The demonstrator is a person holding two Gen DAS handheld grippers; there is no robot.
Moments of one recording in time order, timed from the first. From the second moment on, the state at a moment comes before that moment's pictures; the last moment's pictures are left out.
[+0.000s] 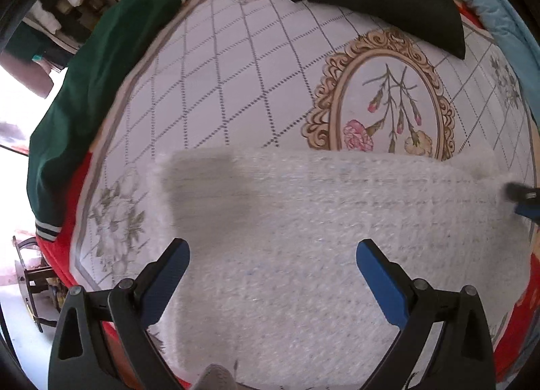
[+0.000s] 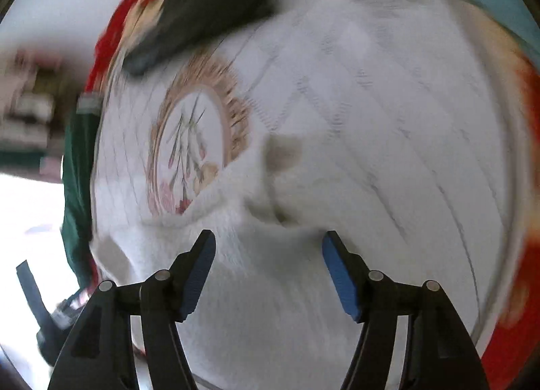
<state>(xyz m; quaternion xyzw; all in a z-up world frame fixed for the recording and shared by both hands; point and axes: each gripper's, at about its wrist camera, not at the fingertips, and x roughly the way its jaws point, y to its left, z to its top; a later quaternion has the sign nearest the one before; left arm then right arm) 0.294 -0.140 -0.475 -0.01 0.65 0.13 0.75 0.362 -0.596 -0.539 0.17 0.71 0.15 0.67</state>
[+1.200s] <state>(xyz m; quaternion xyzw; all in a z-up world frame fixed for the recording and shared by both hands) 0.350 -0.140 -0.539 -0.03 0.68 0.17 0.71 0.364 -0.570 -0.573 0.23 0.74 0.09 0.62</state>
